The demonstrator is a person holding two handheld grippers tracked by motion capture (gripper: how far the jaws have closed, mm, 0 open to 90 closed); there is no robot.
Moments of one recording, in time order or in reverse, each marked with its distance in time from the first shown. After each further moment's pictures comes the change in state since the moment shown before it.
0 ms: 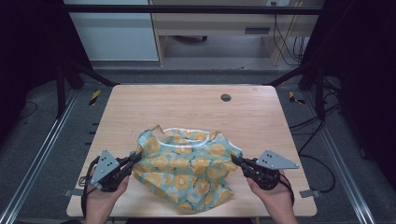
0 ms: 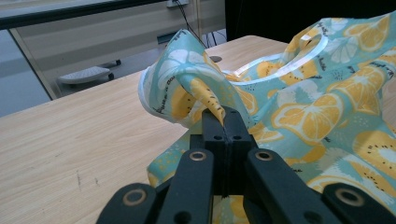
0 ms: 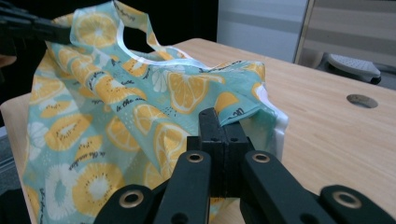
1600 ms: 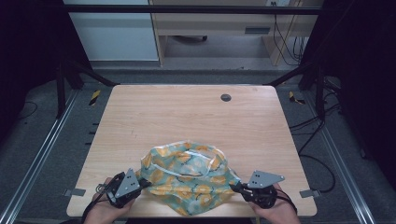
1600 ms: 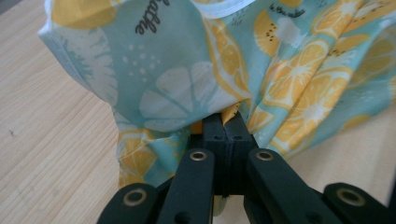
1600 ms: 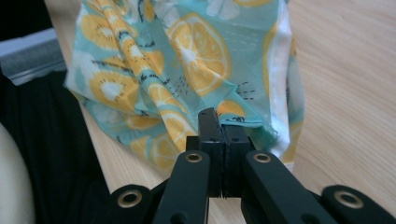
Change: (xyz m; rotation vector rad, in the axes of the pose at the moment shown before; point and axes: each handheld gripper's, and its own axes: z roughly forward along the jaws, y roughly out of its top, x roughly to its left) left arm -0.020 -0.053 0.026 0.365 -0.213 0.263; right arm 0.009 -0.058 0.000 0.310 0.171 -0.105
